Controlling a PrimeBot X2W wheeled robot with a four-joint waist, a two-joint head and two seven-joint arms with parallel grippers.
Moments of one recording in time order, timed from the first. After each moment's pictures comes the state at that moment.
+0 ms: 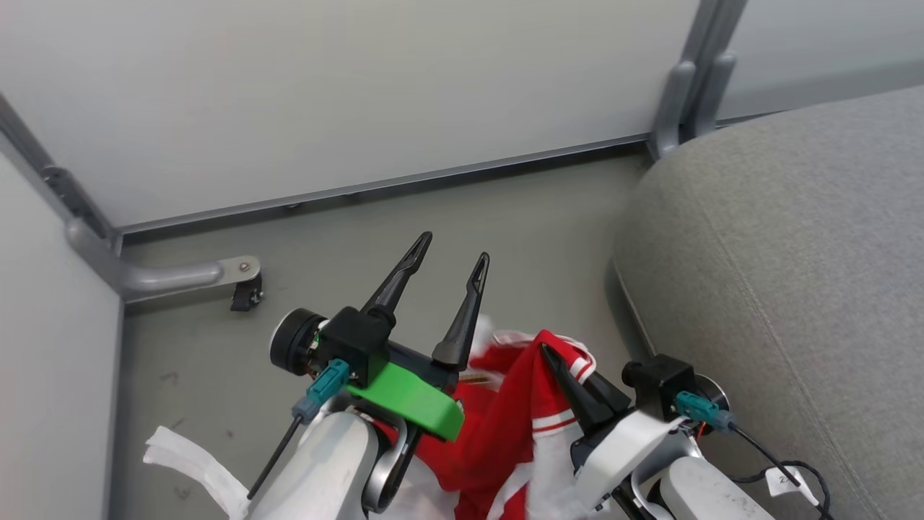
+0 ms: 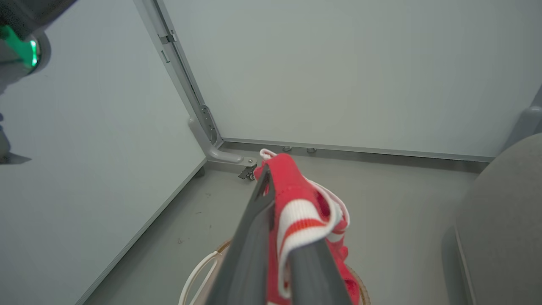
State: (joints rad) left arm -0.36 0.05 -0.55 0.26 -0.33 -0.11 -0.26; right arm -0.27 -0.07 0.49 0.40 0.36 0.13 -0.26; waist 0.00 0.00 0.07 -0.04
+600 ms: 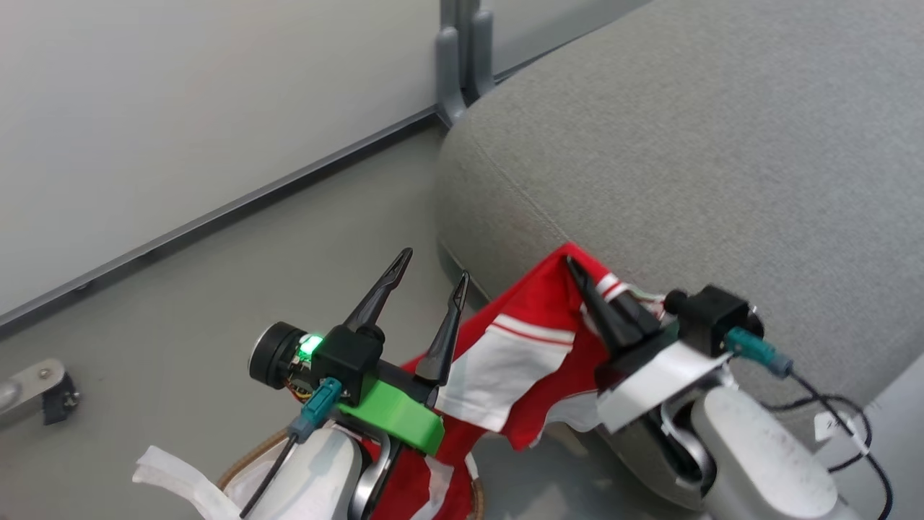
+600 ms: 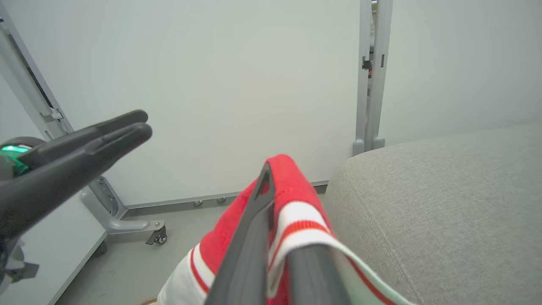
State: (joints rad) left arm -0.30 0.06 -0.48 0.25 -0.22 -0.13 -0.26; right arm -0.33 -0.12 0.43 0.25 0.39 0.13 -0.26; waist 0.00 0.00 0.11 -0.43
